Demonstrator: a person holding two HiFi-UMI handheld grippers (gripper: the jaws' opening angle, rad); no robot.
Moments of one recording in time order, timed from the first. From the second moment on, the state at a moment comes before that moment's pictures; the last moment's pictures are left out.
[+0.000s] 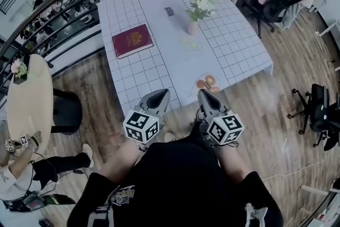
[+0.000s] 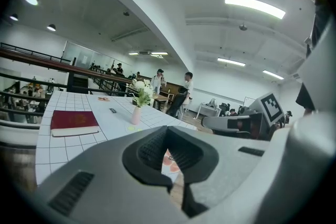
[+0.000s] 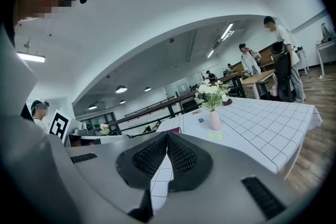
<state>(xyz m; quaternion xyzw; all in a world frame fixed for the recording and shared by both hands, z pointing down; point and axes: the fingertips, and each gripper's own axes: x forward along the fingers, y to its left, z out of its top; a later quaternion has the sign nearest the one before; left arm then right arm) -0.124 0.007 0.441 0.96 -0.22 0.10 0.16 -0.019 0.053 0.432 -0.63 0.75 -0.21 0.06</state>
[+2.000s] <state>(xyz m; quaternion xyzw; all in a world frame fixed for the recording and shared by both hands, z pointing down) 0.064 -0.225 0.505 0.90 -0.37 0.13 0.18 0.184 -0.252 0.518 -0.52 0.82 -0.24 0.03</state>
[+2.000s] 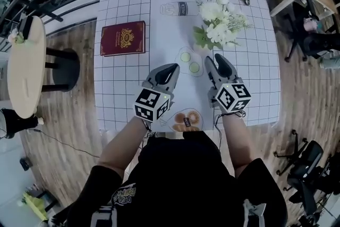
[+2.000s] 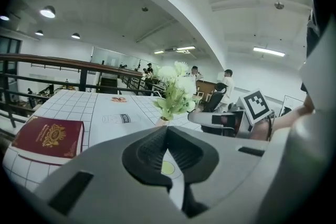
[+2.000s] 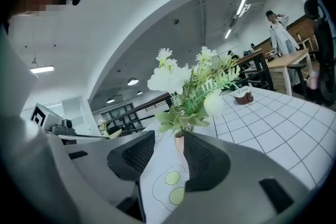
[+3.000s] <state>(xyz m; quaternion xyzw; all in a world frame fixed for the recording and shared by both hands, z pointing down) 0.078 -0.246 0.543 0.87 -0.42 0.14 0.20 0.173 -0.336 0.537 -0.46 0.86 -0.21 -0.01</state>
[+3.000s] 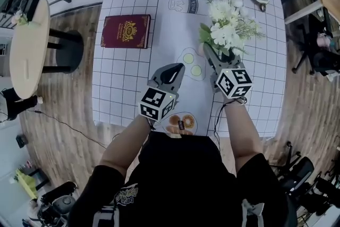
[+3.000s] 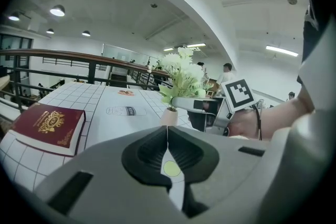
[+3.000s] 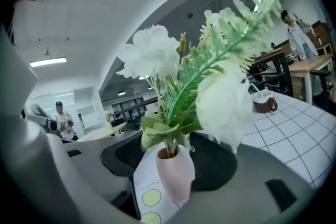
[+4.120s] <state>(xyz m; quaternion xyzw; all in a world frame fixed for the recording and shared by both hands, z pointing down) 0.106 -0.274 0.566 0.89 -0.39 0.17 0.19 0.181 -0.323 0.516 -0.47 0.87 -0.14 -0.01</state>
